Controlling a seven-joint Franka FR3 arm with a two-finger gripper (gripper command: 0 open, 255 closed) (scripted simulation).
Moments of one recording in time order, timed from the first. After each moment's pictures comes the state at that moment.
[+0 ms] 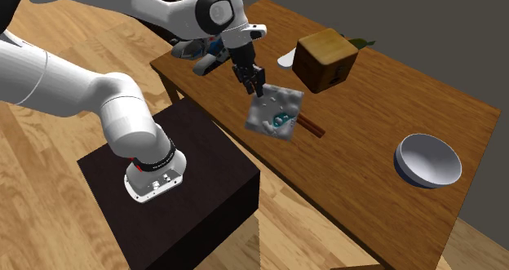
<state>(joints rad) -0.21 -0.49 0.20 -2.72 -0.46 2.18 0.21</state>
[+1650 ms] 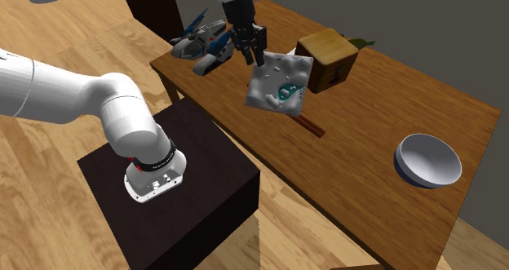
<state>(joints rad) -0.18 -0.63 0.17 -2.49 -0.38 1.84 0.04</state>
